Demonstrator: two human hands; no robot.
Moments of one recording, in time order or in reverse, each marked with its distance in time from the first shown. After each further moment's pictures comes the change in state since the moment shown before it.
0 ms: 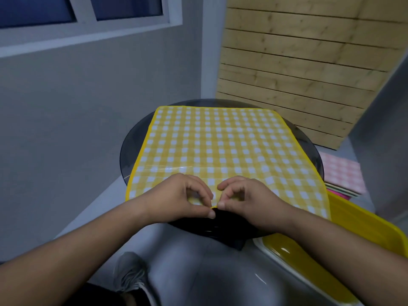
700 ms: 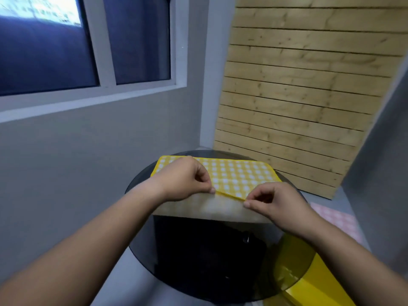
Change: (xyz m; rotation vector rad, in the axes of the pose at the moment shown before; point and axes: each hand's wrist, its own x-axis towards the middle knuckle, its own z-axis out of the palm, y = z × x) left_hand 0.068 0.071 -0.088 0.330 0.243 -0.005; right_hand 0.015 -0.028 -0.101 -0.127 0.350 -0.061
